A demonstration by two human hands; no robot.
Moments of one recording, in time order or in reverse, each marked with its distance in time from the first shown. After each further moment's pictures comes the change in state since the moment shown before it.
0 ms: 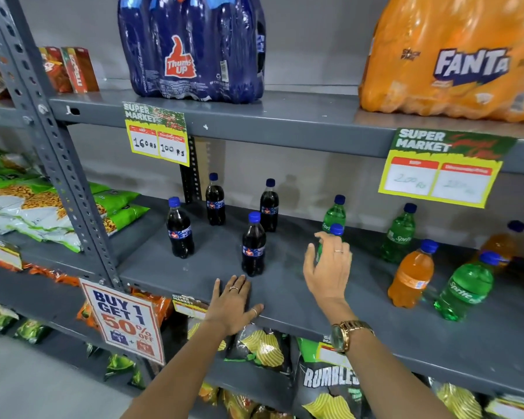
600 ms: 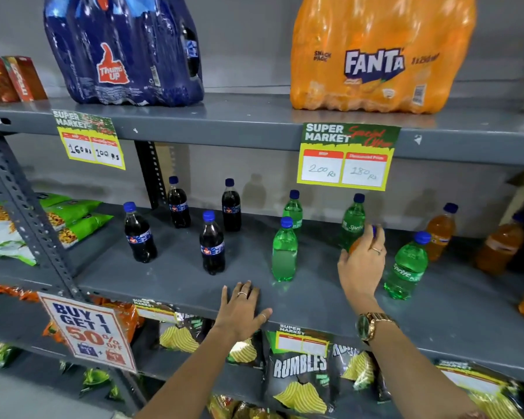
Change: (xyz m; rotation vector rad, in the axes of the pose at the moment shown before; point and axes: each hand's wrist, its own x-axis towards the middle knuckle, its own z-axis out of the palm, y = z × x) left_hand 0.001 0.101 0.013 -0.014 -0.009 0.073; right_hand 0.017 0.112 -0.085 -0.226 -0.041 0.355
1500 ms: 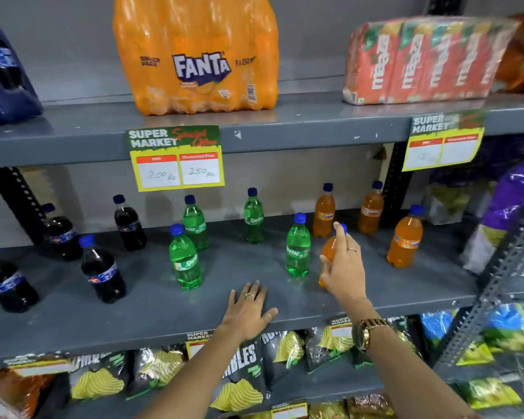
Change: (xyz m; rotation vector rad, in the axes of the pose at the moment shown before) left_hand 0.032 0.179 0.020 0.065 -0.118 0.334; right_hand 0.006 0.140 -0.111 -0.006 -0.086 -0.046
